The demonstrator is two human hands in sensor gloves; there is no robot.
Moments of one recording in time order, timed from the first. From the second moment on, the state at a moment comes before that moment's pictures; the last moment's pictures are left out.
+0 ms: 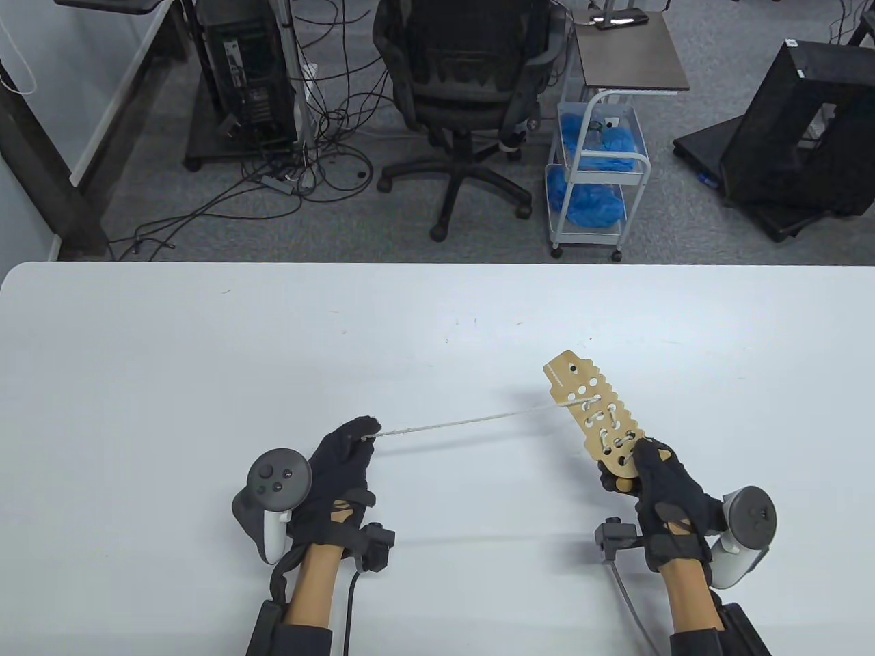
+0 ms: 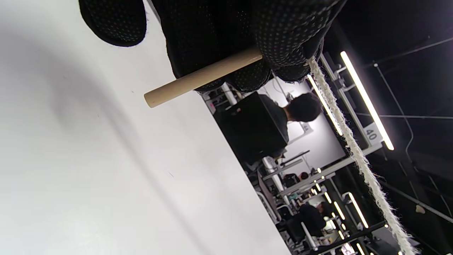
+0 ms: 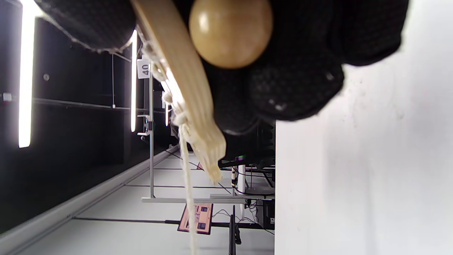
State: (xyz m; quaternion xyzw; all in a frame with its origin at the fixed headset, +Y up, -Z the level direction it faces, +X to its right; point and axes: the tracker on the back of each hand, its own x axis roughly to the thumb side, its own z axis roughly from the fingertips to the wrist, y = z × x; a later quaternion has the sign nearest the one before) left_hand -0.200 -0.733 -0.270 0.04 0.09 0.48 0.87; right_hand 0.291 -0.772 -0.249 -0.13 -0.14 0.65 0.74
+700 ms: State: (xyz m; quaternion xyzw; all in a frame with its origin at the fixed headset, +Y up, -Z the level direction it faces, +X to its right) left_hand -0.222 -0.741 -0.268 0.05 0.13 0.52 0.84; right_hand 0.303 -0.786 -0.244 -0.17 -0.16 0.55 0.80
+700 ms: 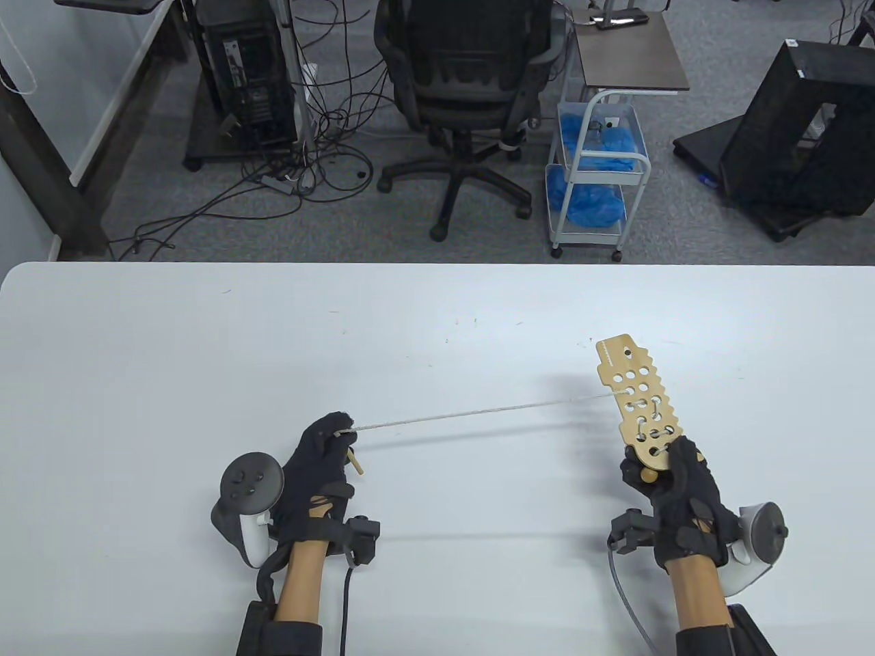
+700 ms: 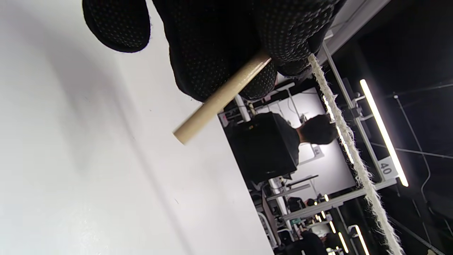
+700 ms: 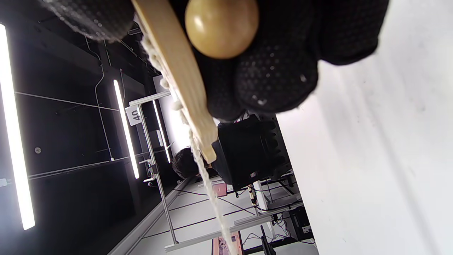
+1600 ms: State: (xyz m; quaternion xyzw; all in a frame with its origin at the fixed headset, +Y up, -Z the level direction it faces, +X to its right) left_hand -0.163 -0.723 -0.266 0.05 -0.01 0.46 0.89; right_hand 0.245 -0.768 -0.248 -0.03 -0.10 0.72 0.68
